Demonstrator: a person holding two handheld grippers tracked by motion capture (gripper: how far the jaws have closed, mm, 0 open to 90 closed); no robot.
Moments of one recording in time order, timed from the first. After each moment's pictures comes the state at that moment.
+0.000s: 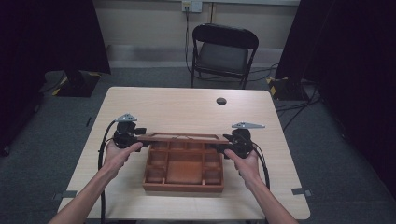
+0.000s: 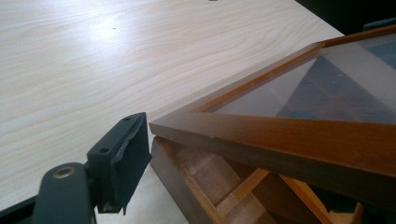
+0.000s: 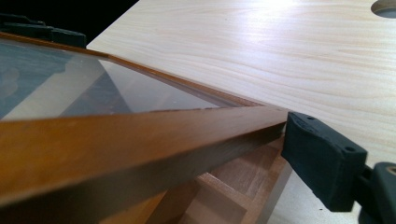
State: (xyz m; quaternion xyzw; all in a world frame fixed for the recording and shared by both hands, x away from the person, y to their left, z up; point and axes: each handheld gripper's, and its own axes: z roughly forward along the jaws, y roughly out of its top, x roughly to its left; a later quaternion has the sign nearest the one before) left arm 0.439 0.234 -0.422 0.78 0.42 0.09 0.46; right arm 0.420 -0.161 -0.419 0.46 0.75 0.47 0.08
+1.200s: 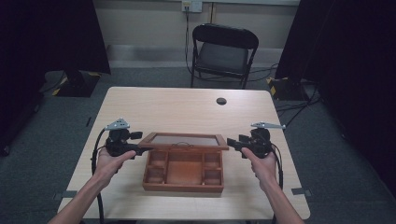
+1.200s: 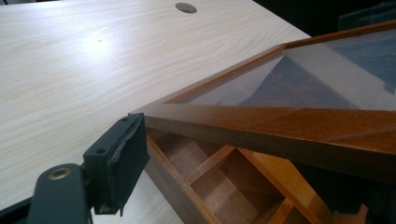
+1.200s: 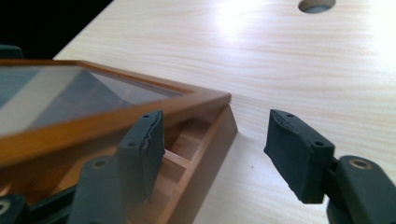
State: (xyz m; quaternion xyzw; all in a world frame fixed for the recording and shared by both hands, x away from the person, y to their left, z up) left arm 0.405 0.245 -0.410 0.78 0.38 0.10 0.49; right arm 0.409 -0.208 -0.400 0.50 0.73 0.46 0.10
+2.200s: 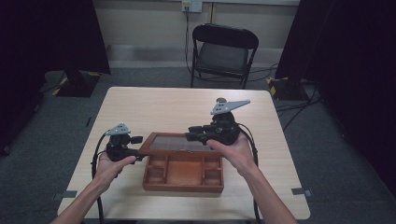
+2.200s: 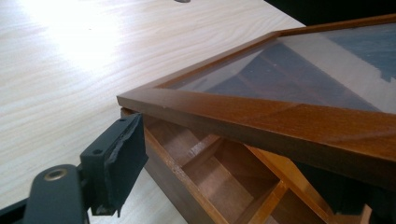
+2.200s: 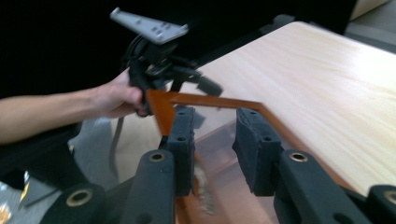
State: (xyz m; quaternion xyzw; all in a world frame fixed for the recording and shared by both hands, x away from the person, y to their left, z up) left arm 0.397 0.243 -0.421 0.79 0.38 0.09 0.48; right arm 0.393 -0.097 -0.306 0.24 0.82 0.52 -0.01
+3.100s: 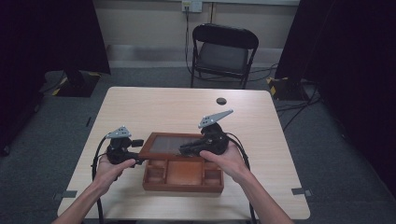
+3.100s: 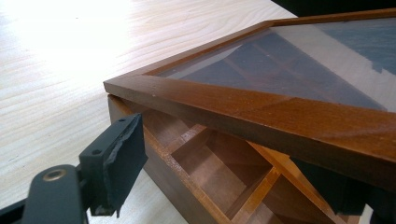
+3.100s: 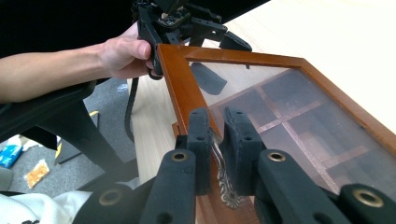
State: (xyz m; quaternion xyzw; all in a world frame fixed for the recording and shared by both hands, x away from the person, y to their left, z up) left arm 0.392 0.243 -0.427 0.79 0.37 0.07 0.48; right arm 0.396 -0.080 -0.345 0.22 0.85 0.48 -0.07
